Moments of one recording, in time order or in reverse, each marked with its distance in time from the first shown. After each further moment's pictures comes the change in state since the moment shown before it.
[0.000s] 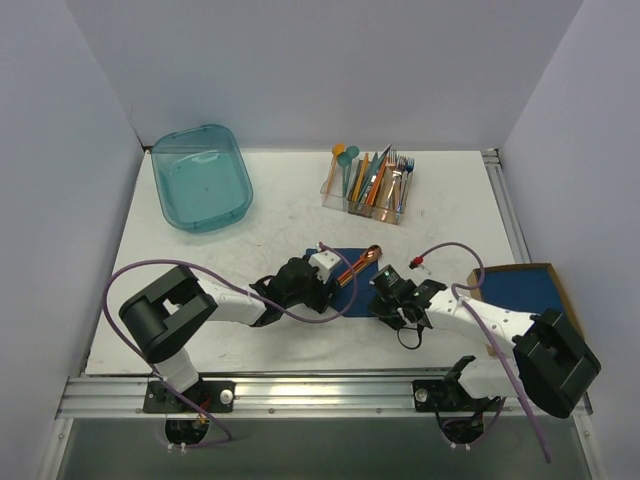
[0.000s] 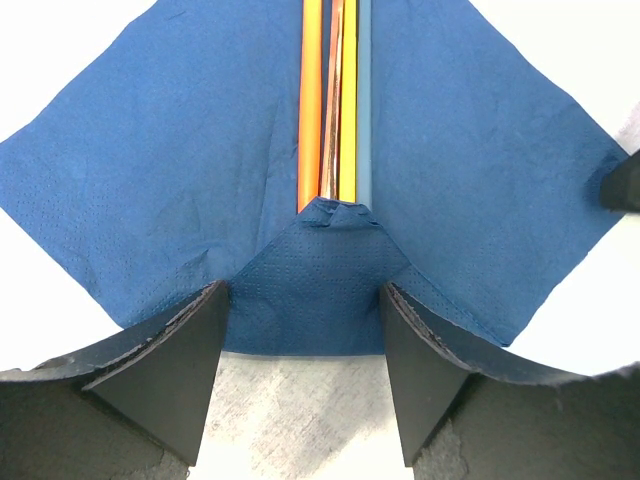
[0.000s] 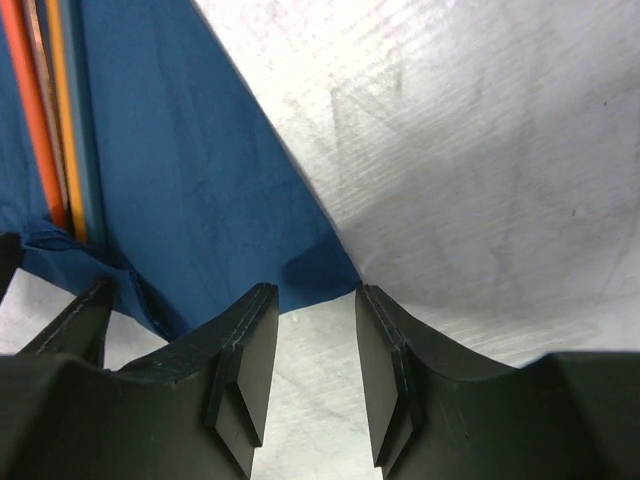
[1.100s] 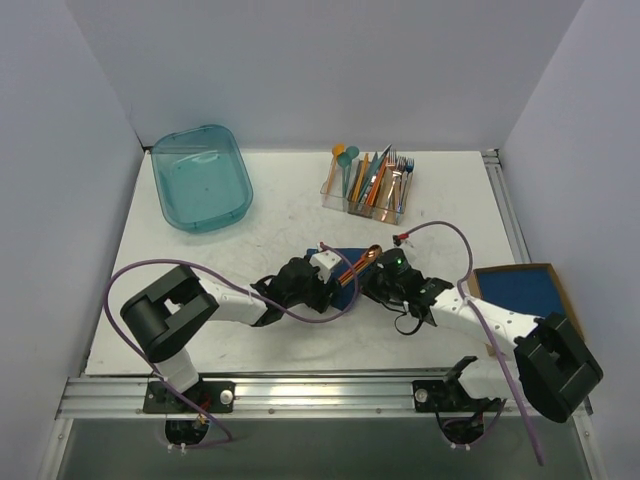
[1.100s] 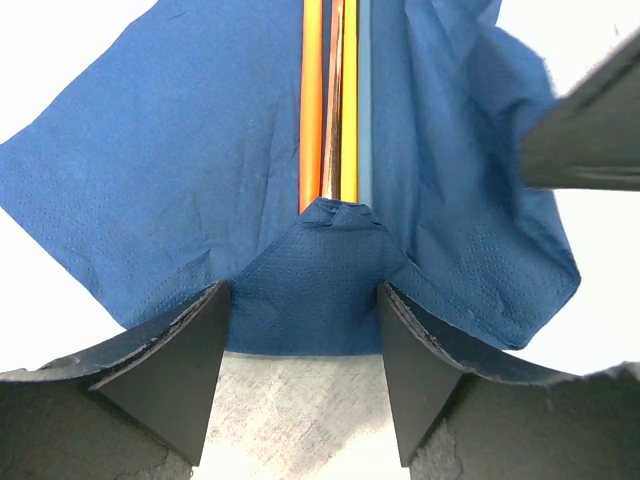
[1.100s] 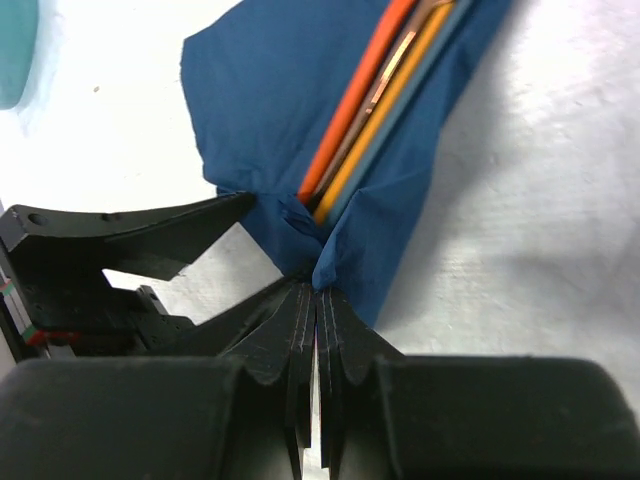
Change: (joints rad) left arm -0.002 0.010 0.010 -0.001 0.000 0.000; right arm -0.063 -0.037 -0.023 0.397 -0.167 -0.275
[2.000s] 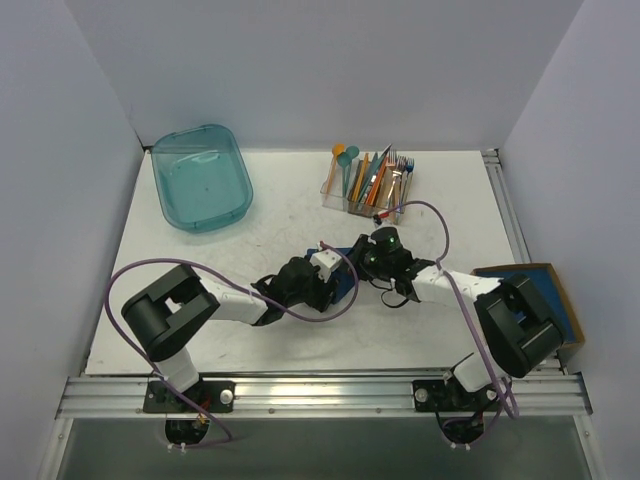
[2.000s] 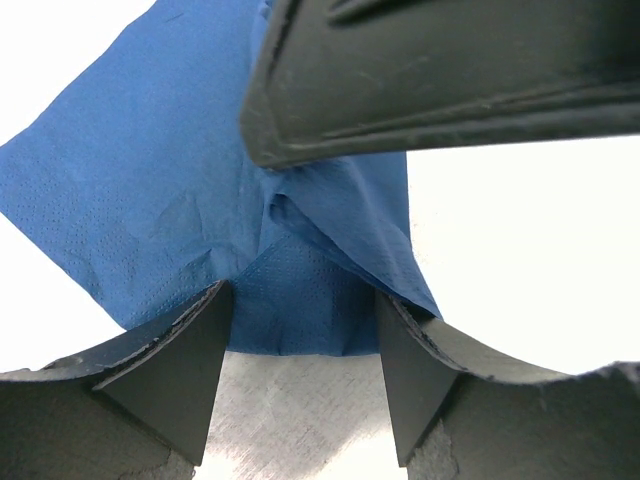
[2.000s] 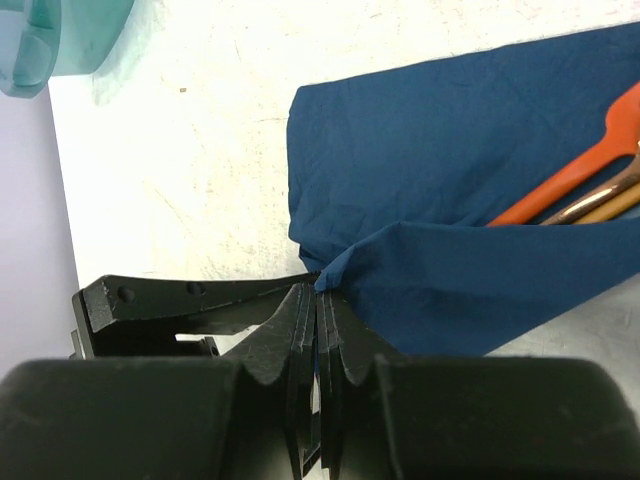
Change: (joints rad) left arm 0.000 0.006 0.003 0.006 0.008 -0.011; right arm -0.095 0.284 0.126 0.284 -0.242 -0.169
